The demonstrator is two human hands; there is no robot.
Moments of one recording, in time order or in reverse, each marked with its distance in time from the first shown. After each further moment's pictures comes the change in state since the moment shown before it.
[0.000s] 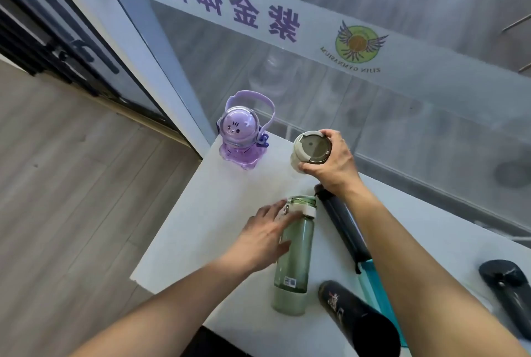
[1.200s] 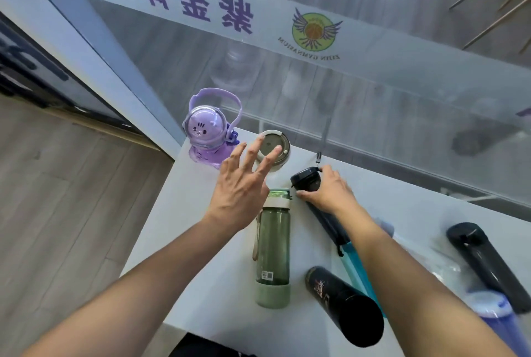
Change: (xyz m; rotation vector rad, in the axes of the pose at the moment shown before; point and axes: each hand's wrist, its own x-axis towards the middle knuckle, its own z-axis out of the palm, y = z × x) left_hand 0.040 0.010 -0.071 0.219 0.463 0.102; right_hand -0.041 0.068 -0.011 -0.438 -0.216 0.466
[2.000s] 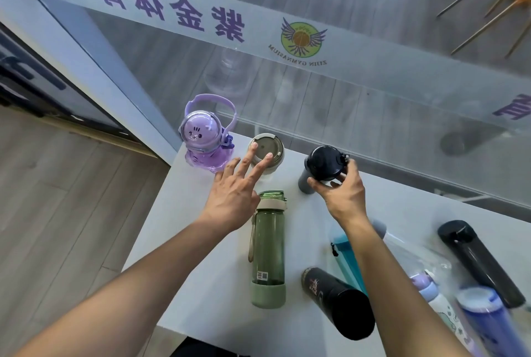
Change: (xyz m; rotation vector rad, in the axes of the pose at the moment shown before) left_hand -0.004 -0.004 0.005 -0.062 -0.214 -0.055; right_hand -0.053 0.007 -0.026 0.746 0.352 -0.162
